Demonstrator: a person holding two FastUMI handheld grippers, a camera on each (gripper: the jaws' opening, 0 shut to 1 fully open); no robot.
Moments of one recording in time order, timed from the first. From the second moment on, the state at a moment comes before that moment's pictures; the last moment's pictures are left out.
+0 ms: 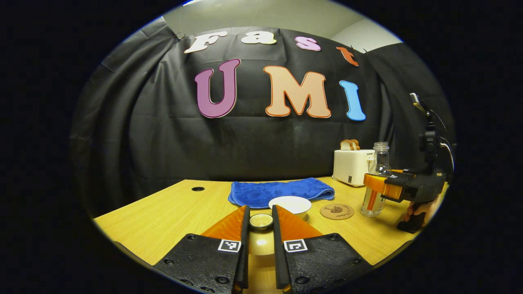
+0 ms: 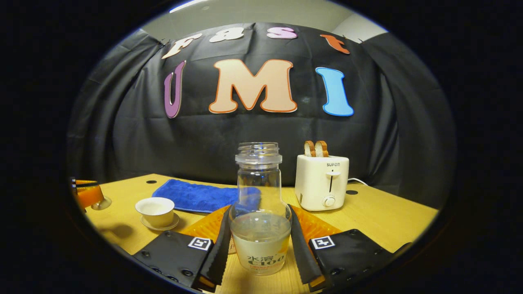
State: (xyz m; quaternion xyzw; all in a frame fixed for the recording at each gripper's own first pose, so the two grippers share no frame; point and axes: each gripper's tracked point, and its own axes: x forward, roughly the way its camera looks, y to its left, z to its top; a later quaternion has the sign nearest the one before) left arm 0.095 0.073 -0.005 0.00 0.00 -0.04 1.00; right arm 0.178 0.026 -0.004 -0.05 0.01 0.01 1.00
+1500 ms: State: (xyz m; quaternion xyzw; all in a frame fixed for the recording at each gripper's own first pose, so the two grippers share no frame) left arm 0.081 0.125 -0.008 0.00 0.00 0.01 1.00; right arm 0.217 0.151 -0.031 -0.73 -0.03 0.08 0.67
